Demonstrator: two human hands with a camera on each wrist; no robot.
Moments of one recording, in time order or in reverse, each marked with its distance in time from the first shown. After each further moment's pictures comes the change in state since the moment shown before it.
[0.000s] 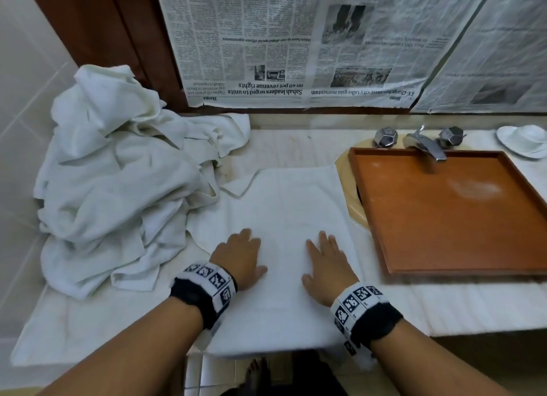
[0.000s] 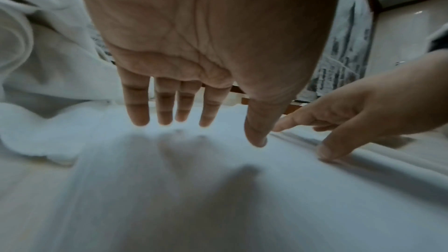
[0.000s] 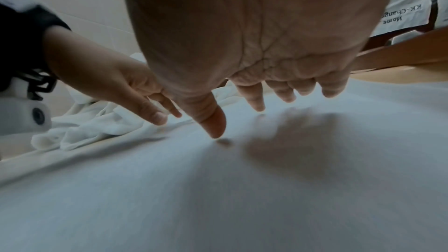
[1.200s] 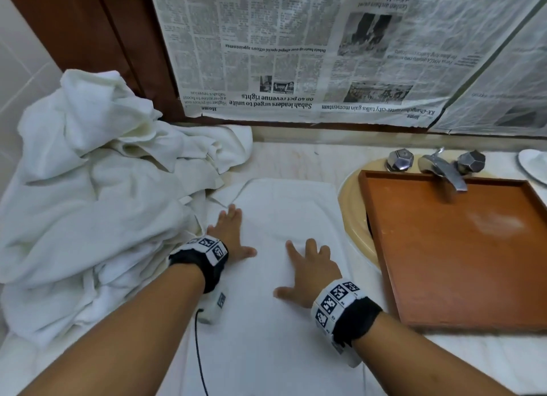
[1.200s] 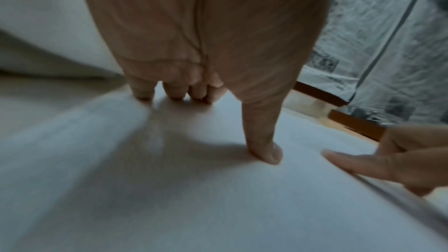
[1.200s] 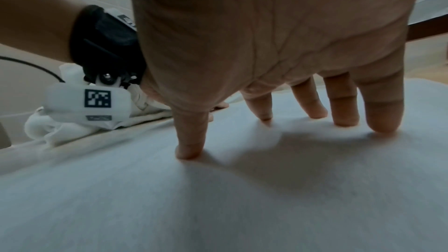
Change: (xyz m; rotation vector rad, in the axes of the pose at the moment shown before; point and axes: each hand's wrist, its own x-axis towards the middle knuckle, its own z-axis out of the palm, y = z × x) left_hand 0.114 -0.053 -0.038 -0.268 -0.099 -0.160; right_hand 0.068 -0.036 -0.048 -0.151 -0.054 -0.005
